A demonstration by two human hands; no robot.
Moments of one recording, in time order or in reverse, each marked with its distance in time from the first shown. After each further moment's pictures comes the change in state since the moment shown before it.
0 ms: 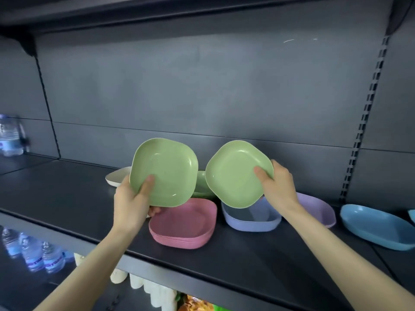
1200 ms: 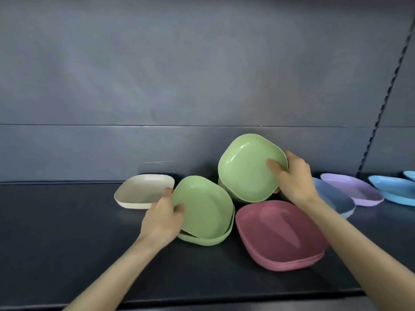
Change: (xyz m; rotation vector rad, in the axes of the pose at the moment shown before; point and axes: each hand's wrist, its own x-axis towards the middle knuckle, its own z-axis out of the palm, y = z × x) left_hand 0.159 -0.129 -0.063 0.444 -0.685 0.042; right_hand 0.010 -0.053 0.162 -0.334 0.281 0.139
